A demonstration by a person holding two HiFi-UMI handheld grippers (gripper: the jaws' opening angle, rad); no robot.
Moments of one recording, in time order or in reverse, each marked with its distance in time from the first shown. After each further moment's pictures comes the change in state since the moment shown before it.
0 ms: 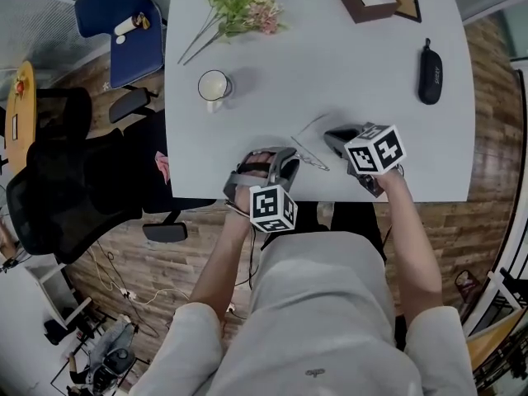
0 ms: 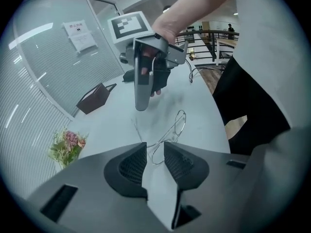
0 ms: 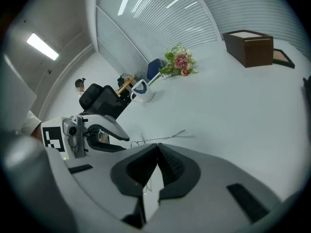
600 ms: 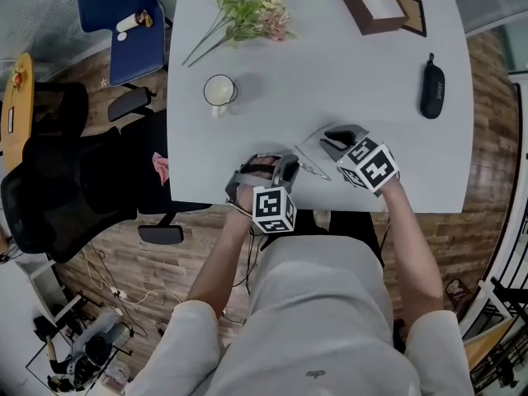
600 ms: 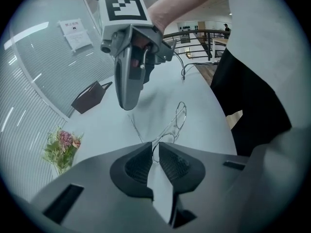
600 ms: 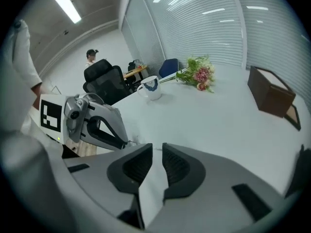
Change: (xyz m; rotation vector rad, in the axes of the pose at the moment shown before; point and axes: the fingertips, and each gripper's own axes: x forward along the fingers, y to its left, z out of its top) left arm 0.017 0.000 -0.011 0.033 0.002 -0.037; right arm 0.008 0.003 0.025 -0.370 0.032 -0.120
